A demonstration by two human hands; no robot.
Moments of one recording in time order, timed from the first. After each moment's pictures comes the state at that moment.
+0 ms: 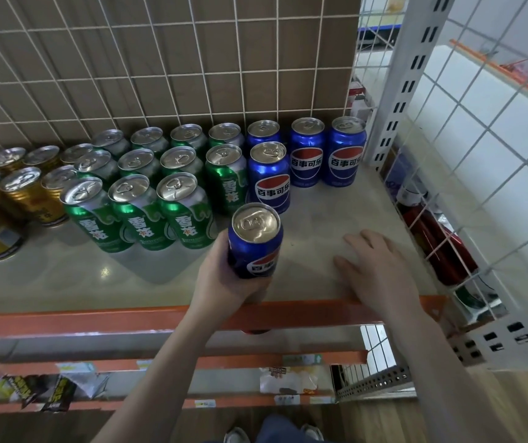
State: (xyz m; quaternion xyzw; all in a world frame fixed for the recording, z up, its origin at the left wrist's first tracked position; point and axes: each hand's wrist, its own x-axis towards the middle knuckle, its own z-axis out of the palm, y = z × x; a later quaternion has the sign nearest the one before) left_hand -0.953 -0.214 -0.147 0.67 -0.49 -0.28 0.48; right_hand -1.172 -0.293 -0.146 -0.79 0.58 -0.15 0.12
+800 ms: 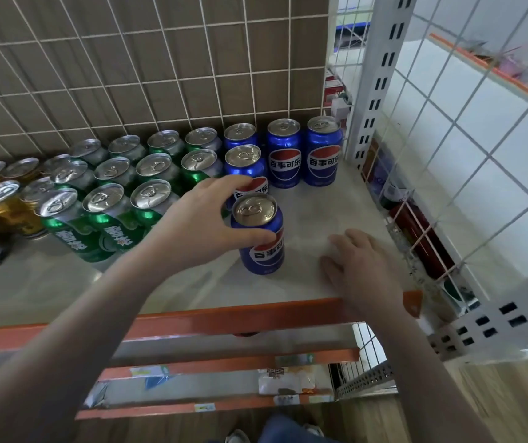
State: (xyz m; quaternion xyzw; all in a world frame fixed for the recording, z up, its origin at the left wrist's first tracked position) left_hand -0.963 -0.246 -0.026 0.71 -0.66 -0.18 0.19; right_hand -1.180 -0.293 -0.143 -0.79 0.58 -0.14 0.14
